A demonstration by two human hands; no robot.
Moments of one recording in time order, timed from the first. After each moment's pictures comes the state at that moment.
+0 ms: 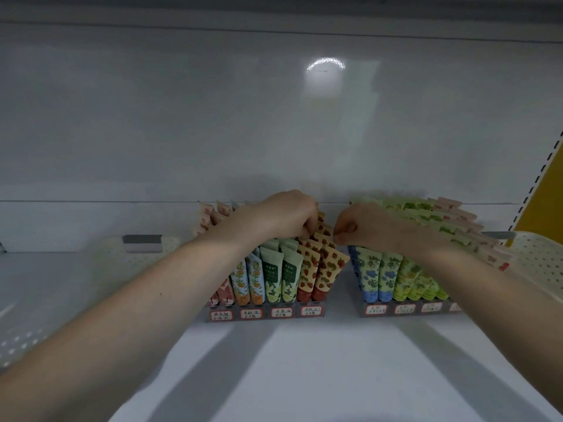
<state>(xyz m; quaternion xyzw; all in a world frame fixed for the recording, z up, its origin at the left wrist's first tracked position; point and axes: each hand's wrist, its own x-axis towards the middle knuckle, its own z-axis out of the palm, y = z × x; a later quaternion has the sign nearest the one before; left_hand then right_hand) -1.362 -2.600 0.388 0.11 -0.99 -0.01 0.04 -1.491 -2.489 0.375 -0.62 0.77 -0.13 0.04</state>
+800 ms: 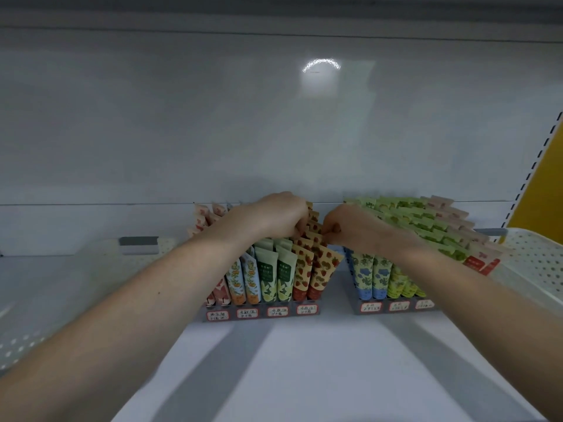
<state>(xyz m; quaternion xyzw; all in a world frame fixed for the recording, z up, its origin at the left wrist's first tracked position) -1.364 -2.600 0.387 0.15 -0.99 0.00 0.01 -1.484 -2.496 0.367 -0.61 0.78 -0.14 0.04</state>
